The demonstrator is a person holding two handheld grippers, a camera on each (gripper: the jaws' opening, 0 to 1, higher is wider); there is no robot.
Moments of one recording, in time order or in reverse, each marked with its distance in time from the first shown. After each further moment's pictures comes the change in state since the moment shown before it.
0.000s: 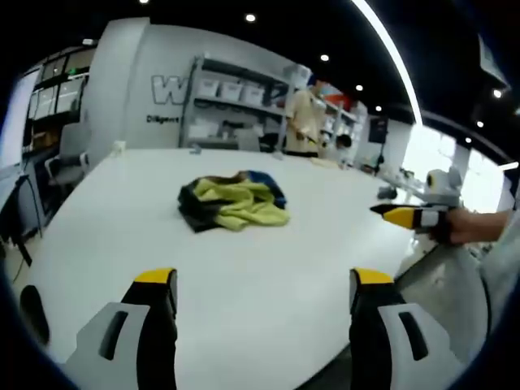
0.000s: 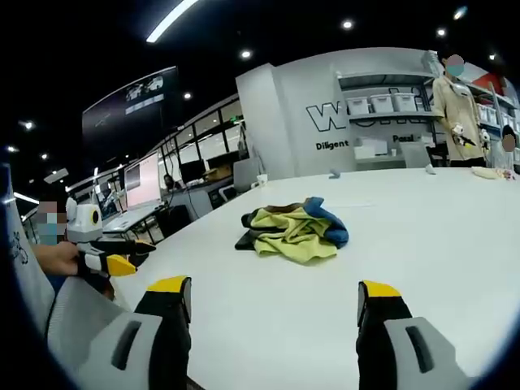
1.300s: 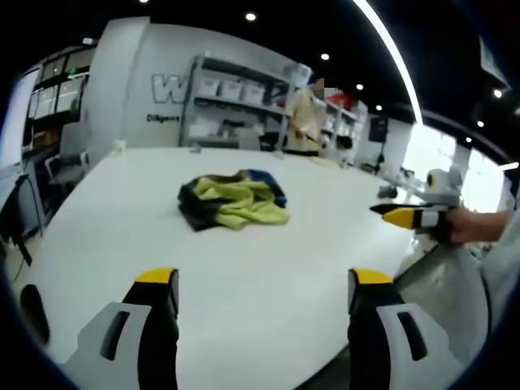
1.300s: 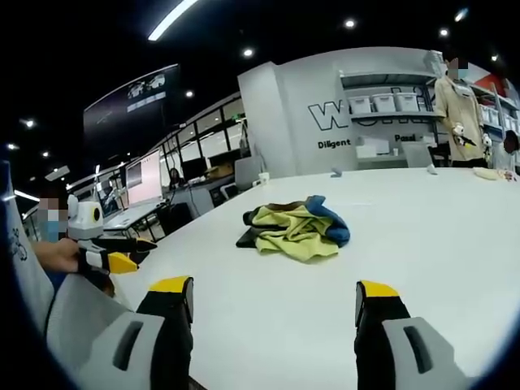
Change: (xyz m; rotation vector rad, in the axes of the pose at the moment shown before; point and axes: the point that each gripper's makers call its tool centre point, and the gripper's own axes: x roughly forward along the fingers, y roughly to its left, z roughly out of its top) left arm 0.000 -0.003 0.000 0.000 0.006 0.002; right arm 0.001 -0.003 -0.004 -0.006 0.008 0.000
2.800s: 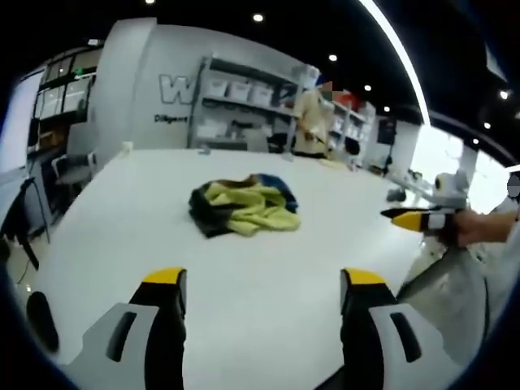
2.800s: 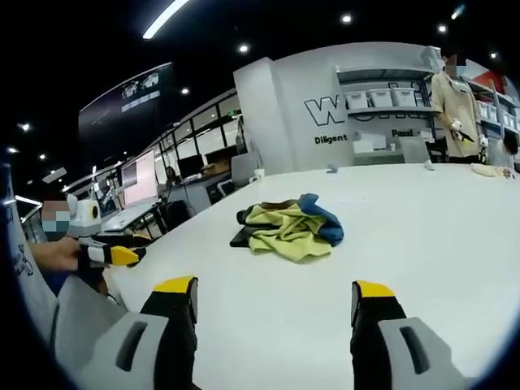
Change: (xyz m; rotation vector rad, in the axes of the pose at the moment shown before) left arm 0.007 0.016 0.019 0.001 -0.005 0.043; right arm 0.000 -0.012 0.016 0.019 0.019 -0.022
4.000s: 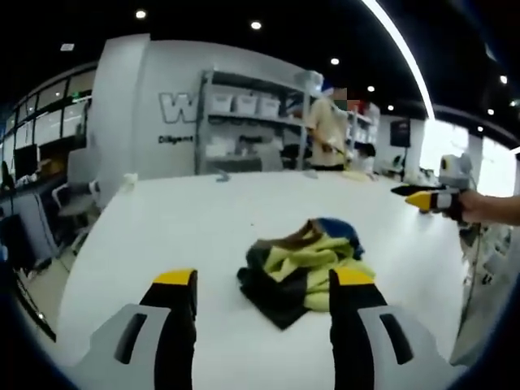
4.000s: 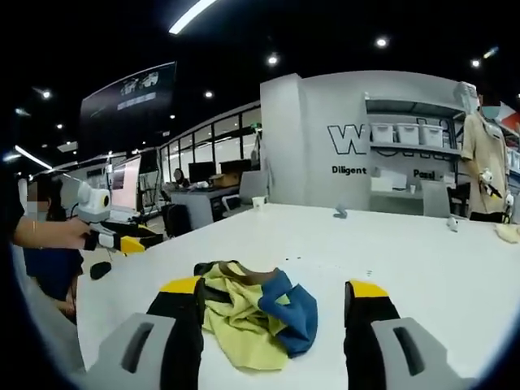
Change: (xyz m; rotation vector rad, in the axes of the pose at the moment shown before) left arm 0.124 0.117 0.100 0.075 -0.065 0.046; right arm 0.151 -0.075 0.115 -0.188 -0.090 0.067
